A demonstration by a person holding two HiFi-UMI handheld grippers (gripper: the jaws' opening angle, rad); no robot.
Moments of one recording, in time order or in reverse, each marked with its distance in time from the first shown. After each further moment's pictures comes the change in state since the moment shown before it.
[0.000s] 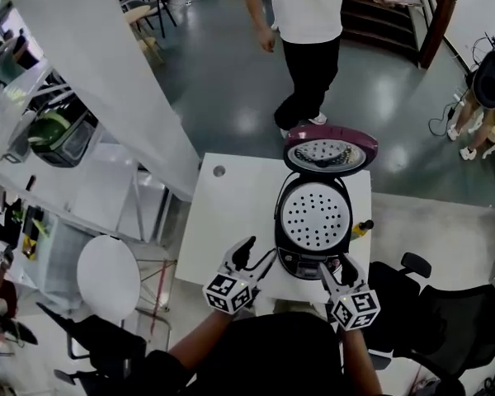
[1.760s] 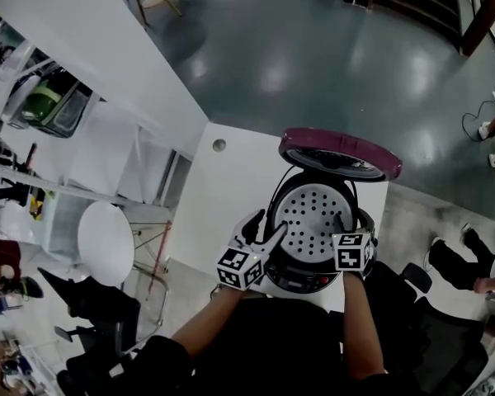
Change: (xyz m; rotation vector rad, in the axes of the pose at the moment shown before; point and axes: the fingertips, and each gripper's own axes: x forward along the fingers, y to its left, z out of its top) left arm 0.127 0.043 -0.018 -0.075 0.081 0.184; right arm 0.167 -0.178 -0.035 -0.367 0.508 -0.214
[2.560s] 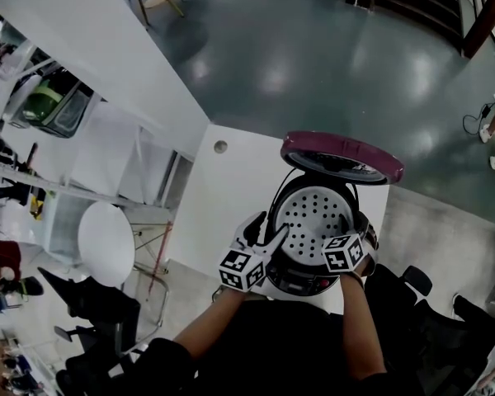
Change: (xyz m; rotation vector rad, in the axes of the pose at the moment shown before) left arm 0.003 0.000 -0.003 -0.007 0.000 0.009; right arm 0.012 -0.004 -0.010 -0.345 0.106 -0.123
